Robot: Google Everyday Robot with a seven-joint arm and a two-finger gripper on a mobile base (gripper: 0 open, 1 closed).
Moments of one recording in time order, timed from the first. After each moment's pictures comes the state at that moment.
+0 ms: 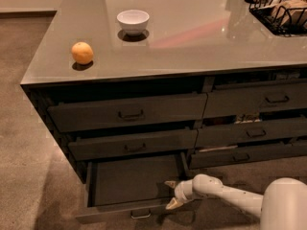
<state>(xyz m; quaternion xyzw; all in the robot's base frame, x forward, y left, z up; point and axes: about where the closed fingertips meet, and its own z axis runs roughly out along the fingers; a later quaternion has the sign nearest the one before) 0.534 -0.097 0.197 -0.69 0.65 0.13 0.29</state>
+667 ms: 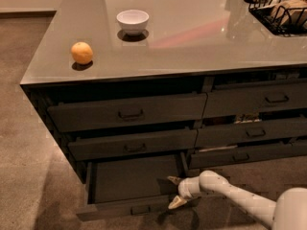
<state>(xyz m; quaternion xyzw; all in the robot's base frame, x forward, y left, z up) 0.539 -0.107 0.219 -0.68 0.65 0.15 0.31</state>
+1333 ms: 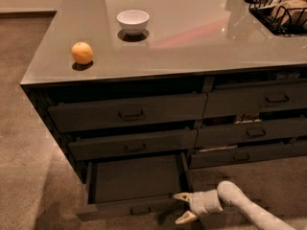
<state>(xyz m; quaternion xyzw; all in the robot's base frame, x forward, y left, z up) 0.461 -0.133 0.228 -0.65 0.63 0.27 0.33</state>
